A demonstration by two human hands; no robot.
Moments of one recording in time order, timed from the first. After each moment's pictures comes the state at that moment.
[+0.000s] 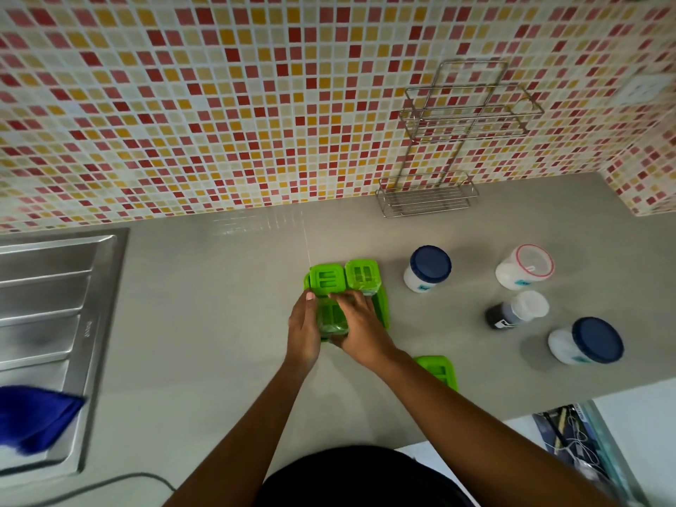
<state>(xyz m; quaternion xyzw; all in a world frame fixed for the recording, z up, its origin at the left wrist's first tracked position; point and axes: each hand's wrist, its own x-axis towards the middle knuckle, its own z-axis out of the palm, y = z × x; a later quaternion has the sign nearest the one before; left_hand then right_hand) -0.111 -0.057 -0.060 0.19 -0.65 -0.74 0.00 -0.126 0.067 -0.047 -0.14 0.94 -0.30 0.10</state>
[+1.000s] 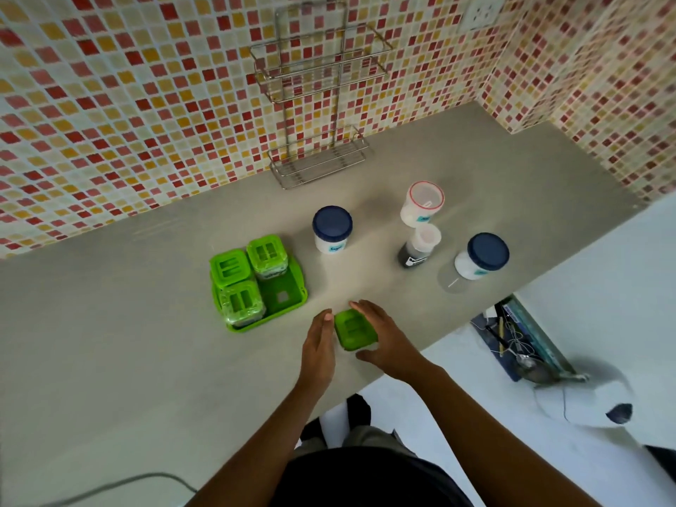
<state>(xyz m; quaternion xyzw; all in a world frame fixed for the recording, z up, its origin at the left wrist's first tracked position) -0.032 0.092 -0.087 0.16 -0.69 -0.68 -0.18 -0.015 0.249 -0.066 0.02 0.89 -0.42 0.18</state>
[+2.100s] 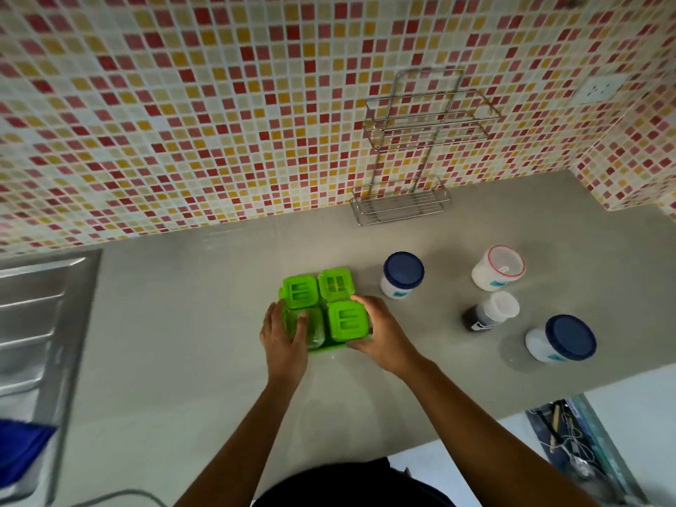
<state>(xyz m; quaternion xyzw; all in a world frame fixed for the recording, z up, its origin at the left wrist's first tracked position) -0.109 -0.038 -0.064 0.21 -0.82 -0.52 0.06 -0.131 0.154 -0.040 -0.07 0.88 -0.46 0.12</state>
